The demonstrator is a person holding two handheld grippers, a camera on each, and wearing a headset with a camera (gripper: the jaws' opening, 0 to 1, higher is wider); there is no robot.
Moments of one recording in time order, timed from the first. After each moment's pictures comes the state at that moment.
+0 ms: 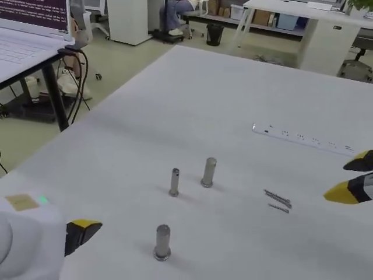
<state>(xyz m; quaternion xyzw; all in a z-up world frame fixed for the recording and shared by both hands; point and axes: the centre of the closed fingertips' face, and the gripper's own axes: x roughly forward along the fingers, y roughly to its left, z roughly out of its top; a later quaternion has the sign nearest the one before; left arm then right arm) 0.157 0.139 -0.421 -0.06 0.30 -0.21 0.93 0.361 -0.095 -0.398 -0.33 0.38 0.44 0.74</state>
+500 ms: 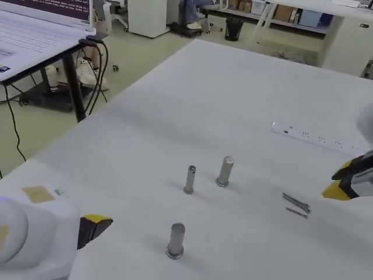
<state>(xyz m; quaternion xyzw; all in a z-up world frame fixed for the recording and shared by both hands) 0.156 0.144 -0.426 -0.07 0.31 -0.20 0.93 0.391 -0.070 -0.441 -0.36 0.42 0.47 0.69</state>
